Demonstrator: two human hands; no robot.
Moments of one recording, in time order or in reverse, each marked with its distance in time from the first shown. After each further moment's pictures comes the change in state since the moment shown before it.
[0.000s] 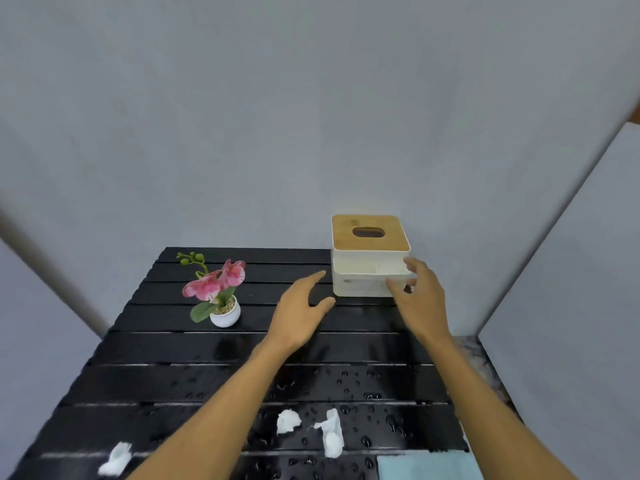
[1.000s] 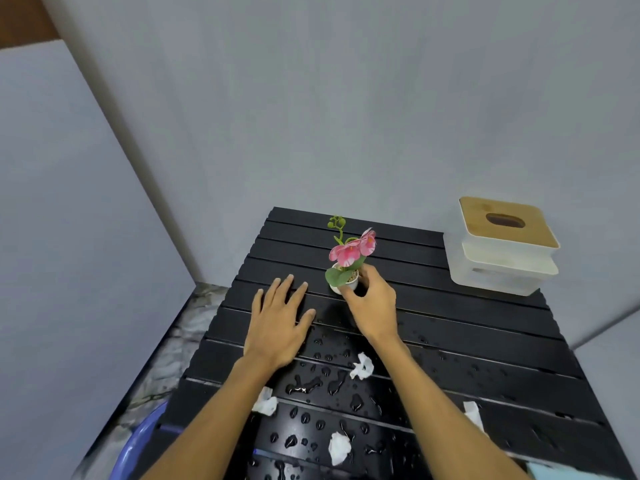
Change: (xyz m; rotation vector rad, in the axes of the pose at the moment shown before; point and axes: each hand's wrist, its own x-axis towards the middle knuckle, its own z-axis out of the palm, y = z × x) left_hand -0.096 -0.163 -0.147 0.650 0.103 -0.121; right_hand -0.103 -0.103 0.234 0.147 -0.312 -0.089
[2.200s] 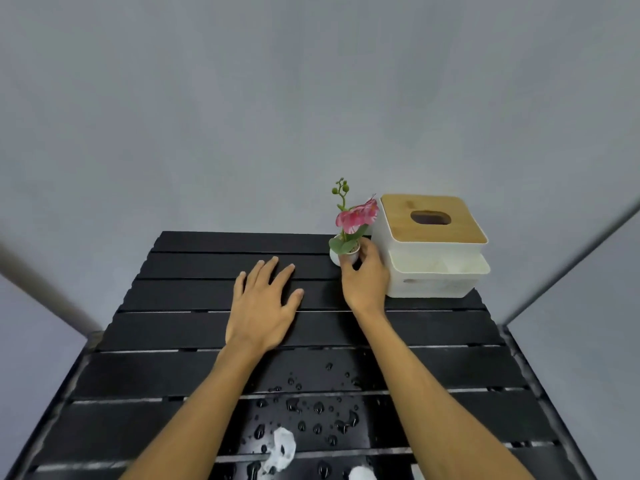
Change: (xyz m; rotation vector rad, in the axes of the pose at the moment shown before) left_hand 0.132 0.092 0.055 -0.040 0.021 0.166; right_hand 0.110 0.065 -0.077 0.028 0.386 0.121
